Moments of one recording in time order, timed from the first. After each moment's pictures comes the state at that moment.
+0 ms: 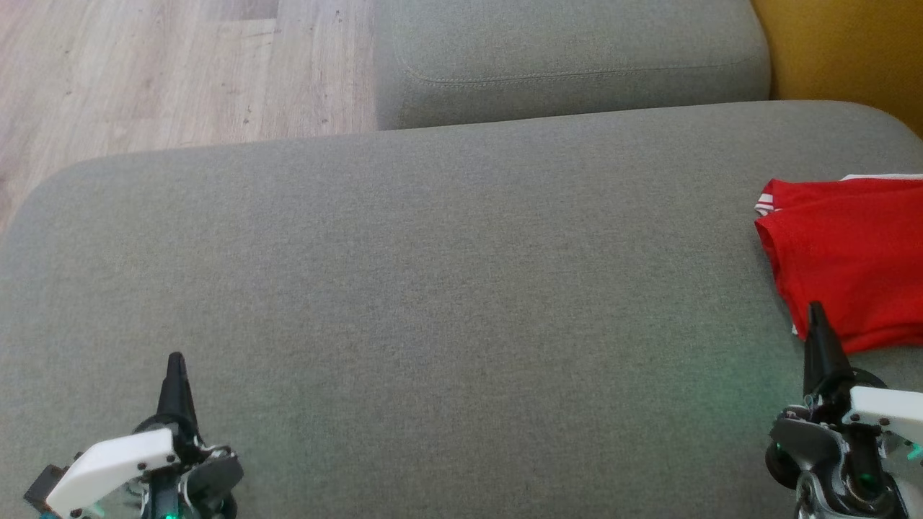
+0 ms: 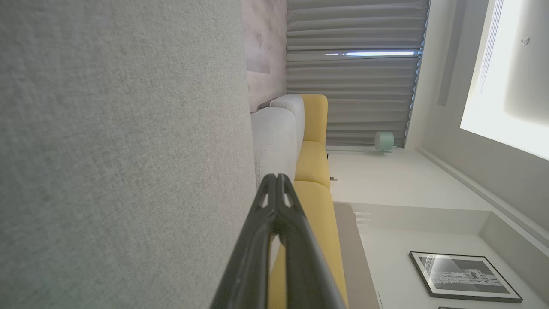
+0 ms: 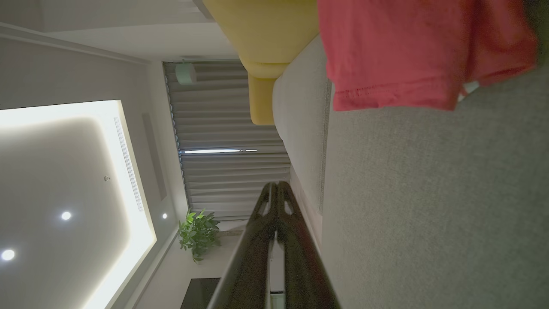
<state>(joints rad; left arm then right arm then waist) -0.06 0.06 0.06 0.27 -1.64 -0.12 0.09 -0.06 -0.06 -0.12 0.28 1.62 0.12 0.10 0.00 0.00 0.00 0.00</state>
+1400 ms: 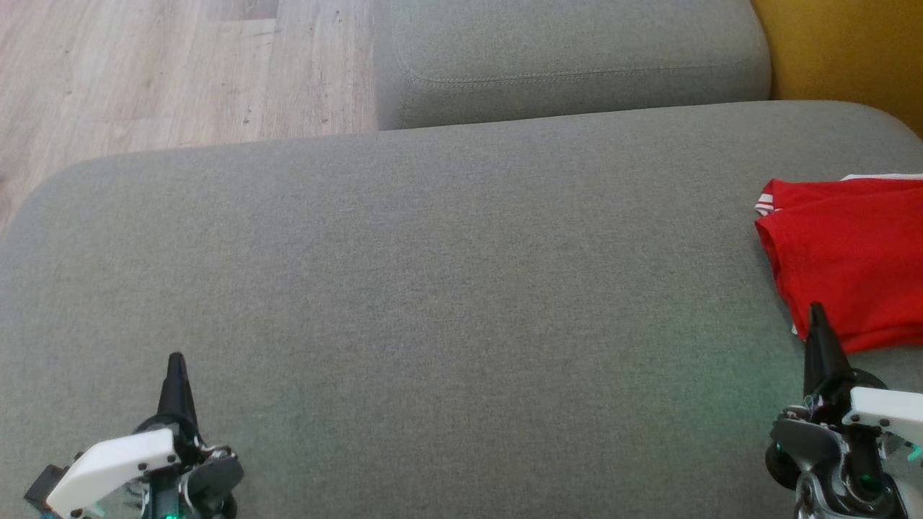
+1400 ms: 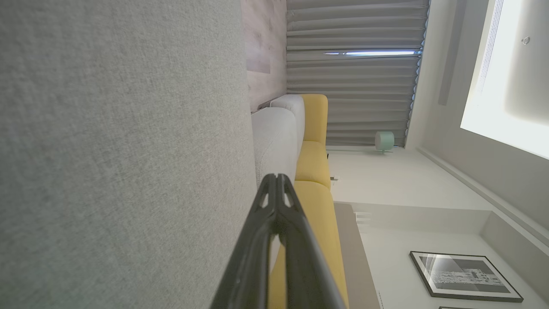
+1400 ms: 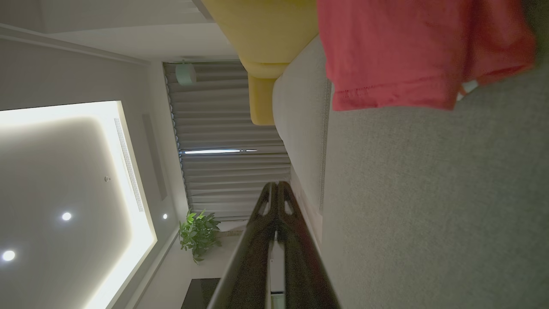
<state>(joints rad) -0.06 0.05 0.07 0.27 -1.63 -0.12 0.10 -0.06 -0.05 -0.13 0.28 1.62 0.12 0.10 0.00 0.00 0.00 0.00</state>
